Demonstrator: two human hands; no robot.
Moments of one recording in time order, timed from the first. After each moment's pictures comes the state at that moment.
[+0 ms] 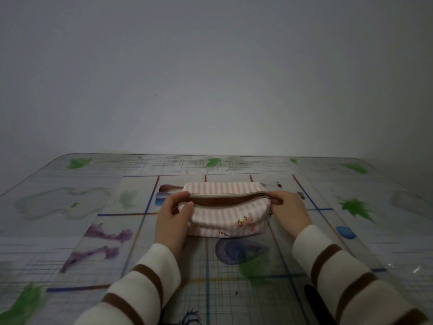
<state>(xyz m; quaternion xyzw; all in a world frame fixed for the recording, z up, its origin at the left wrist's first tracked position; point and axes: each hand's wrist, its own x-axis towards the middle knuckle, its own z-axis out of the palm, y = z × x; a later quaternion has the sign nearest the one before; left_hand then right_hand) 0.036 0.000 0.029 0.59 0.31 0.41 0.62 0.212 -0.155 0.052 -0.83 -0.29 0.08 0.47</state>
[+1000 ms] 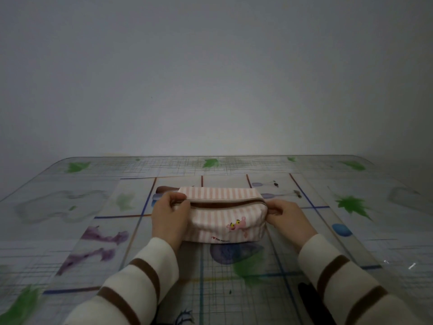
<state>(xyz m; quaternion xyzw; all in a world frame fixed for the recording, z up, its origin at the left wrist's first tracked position) 0.042 -0.006 0.045 0.64 0.39 0.40 0.53 0.208 -0.178 0.045 -0.80 -0.31 0.14 0.49</state>
